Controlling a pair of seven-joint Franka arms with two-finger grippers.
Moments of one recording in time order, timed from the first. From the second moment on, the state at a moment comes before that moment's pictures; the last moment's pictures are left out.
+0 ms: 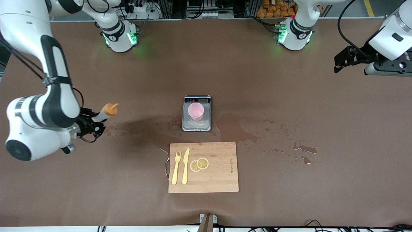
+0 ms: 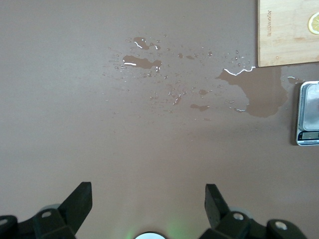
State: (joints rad) left arm -0.05 -0.08 -0.10 -1.60 -0.02 1.49 -0.07; right arm -0.07 0.65 0.08 -1.26 0.16 1.32 0.97
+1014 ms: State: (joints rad) left arm -0.04 -0.07 -0.11 -1.60 -0.03 1.49 -0.06; right arm -0.47 0.76 0.08 -1.46 0.46 1.27 0.45
